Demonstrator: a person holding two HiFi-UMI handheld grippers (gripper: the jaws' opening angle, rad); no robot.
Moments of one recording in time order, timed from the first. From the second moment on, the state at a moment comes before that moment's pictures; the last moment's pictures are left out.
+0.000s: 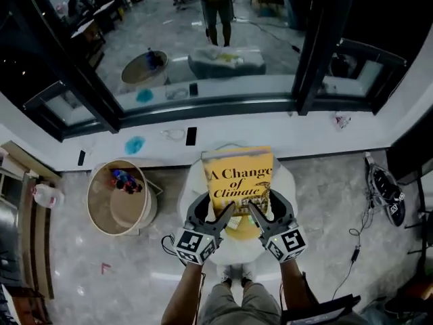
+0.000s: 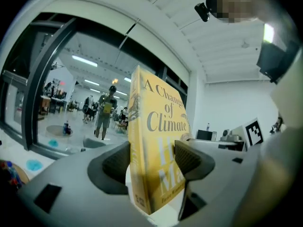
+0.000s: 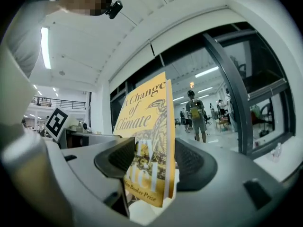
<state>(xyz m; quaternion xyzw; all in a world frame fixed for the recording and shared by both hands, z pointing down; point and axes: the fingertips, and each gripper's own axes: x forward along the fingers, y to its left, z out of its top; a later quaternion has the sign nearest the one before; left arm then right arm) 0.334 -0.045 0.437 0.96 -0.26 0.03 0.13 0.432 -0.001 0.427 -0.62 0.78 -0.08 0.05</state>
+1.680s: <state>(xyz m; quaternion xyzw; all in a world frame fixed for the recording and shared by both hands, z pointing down) 0.056 0.099 0.312 0.83 -0.55 -0.02 0.04 0.162 0.075 0.308 -0.34 0.94 -0.04 0.05</state>
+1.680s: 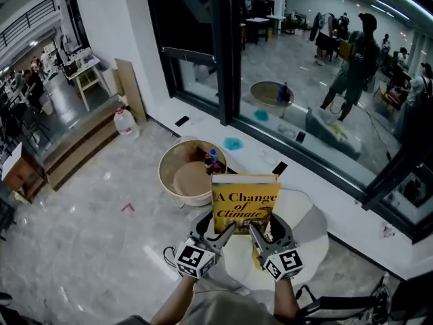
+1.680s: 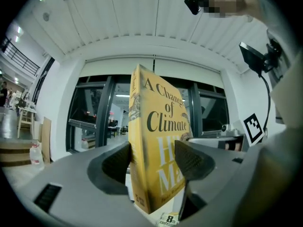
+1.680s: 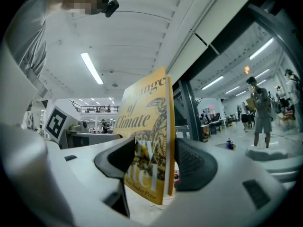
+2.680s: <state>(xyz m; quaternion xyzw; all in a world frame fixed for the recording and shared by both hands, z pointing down) -0.240 0.017 0.357 0.85 -0.52 -0.08 0.07 -0.132 -0.002 0.346 -0.35 0.94 -0.01 -0.04</state>
